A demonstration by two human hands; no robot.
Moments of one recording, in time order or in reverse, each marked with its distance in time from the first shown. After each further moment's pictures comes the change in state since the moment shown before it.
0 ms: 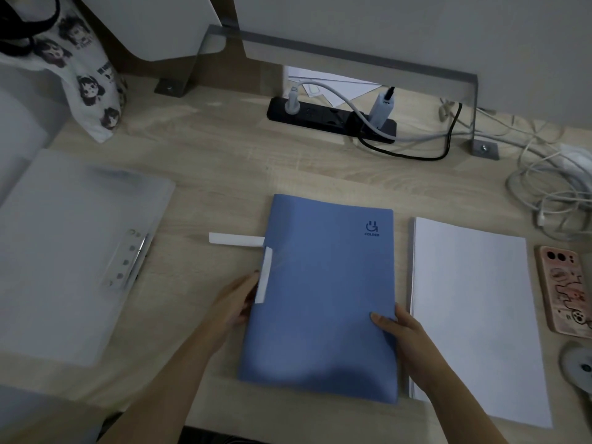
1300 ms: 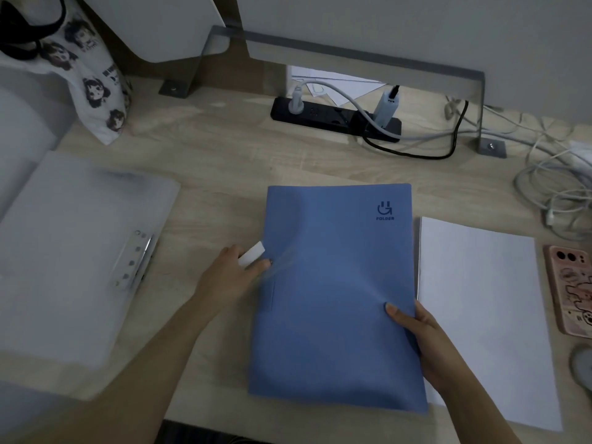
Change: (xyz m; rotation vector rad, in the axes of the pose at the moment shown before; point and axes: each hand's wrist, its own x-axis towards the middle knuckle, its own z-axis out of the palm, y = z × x) left_hand 0.016 0.036 -0.019 0.773 0.226 0.320; right_hand -0.016 -0.024 0.002 0.088 -0.040 -0.004
